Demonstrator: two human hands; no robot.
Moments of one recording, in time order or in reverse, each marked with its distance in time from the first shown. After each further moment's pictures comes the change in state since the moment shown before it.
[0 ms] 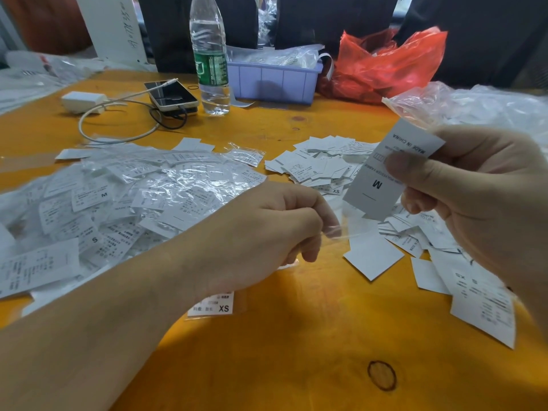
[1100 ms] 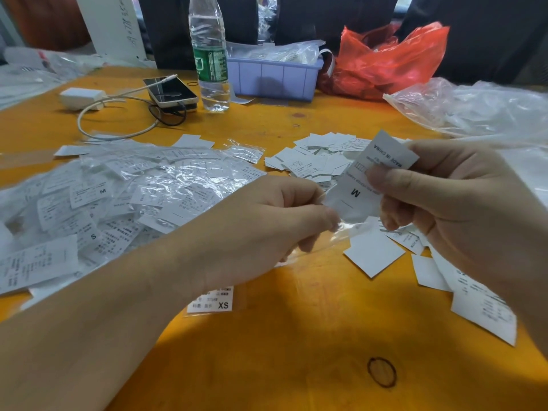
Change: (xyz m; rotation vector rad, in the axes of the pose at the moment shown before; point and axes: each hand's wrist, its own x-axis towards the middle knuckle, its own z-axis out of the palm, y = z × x) left_hand 0.001 -0.002 -0.001 0.013 0.021 0.018; right_hand -0.003 -0.003 0.014 0.178 -0.041 0.200
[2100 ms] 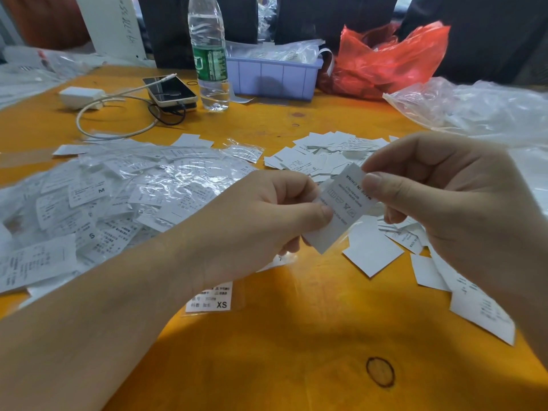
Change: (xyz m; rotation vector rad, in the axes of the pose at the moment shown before) left_hand 0.001 -0.003 0.000 -0.079 0.045 -0.011; right_hand -0.006 -0.006 0.012 -0.282 0.101 -0.115
